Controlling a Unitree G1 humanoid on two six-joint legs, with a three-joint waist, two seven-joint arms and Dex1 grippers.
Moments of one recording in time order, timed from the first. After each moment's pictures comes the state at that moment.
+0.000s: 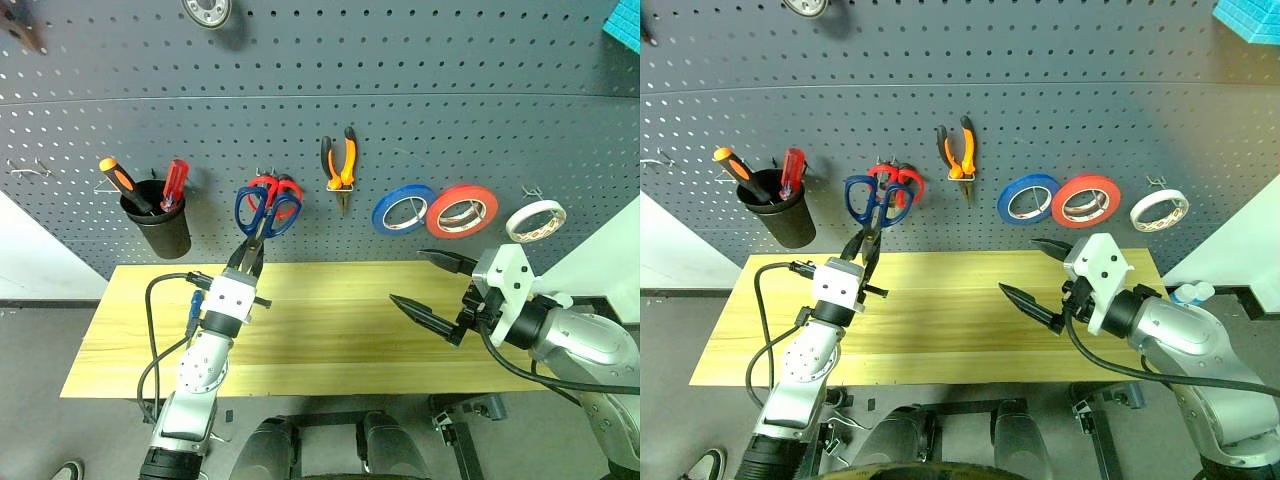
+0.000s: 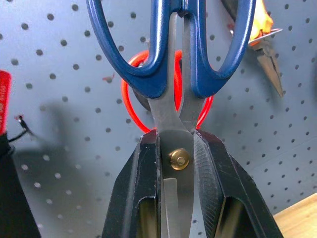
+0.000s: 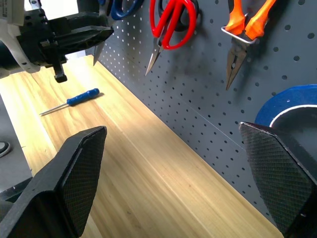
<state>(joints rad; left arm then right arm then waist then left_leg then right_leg) 0.04 0.18 -0.07 -0.15 0.17 -0.29 -0.07 0.07 -0.70 -0.21 -0.71 0.55 0.57 0.70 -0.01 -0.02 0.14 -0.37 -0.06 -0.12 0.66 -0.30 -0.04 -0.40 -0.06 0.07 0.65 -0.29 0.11</state>
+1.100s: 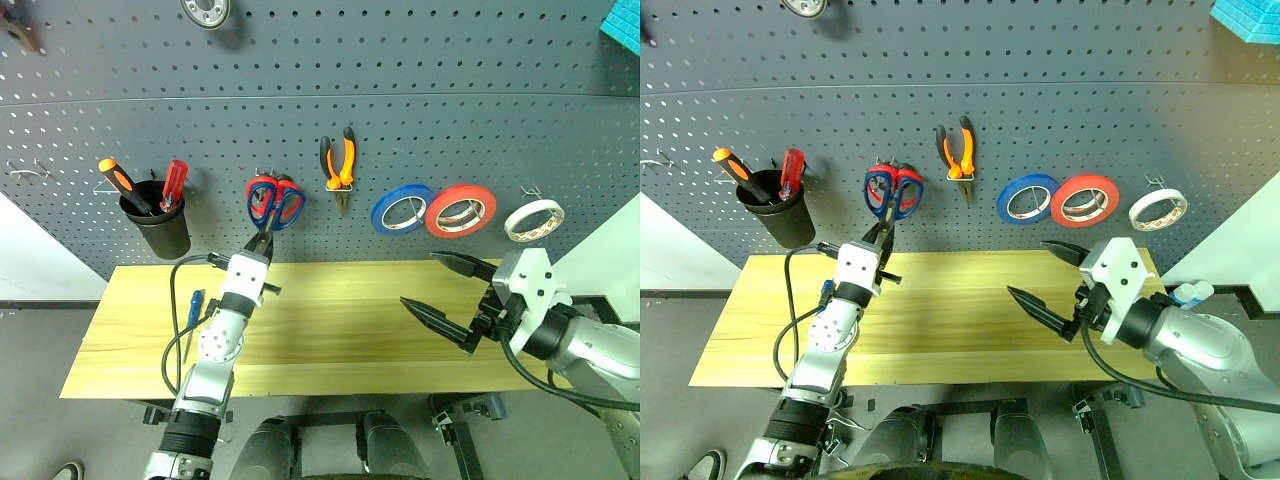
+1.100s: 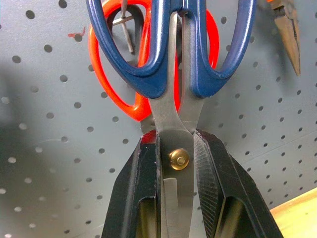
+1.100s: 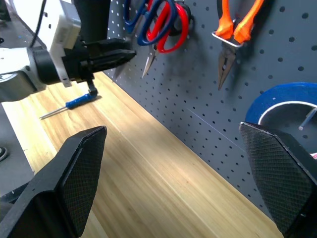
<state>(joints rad) -0.14 0.14 -0.07 0.11 0.16 -0.29 -0.06 0.15 -0.72 -0.30 -0.78 0.63 0.58 0.67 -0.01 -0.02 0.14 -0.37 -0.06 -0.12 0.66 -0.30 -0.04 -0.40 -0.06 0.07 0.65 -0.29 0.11</state>
